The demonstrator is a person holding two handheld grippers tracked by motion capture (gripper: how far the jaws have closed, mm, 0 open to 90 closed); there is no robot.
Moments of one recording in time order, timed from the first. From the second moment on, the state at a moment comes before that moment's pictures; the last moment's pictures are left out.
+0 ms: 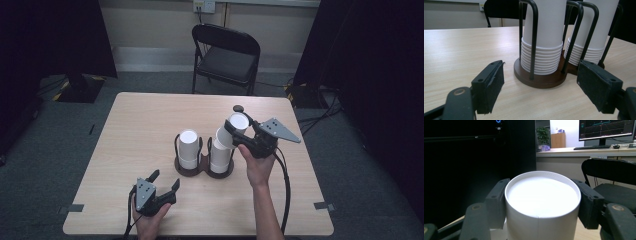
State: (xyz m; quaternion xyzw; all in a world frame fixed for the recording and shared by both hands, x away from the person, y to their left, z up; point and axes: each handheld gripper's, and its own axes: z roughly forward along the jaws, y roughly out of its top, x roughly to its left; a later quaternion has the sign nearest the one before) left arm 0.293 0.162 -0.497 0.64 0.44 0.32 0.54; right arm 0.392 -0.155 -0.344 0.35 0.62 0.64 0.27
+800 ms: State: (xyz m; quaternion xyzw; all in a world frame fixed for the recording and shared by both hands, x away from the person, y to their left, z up) left arm 0.292 0.163 -0.496 0.65 0.44 0.31 0.54; right arm 0.373 -0.179 -0.348 0.38 0.60 0.65 0.27
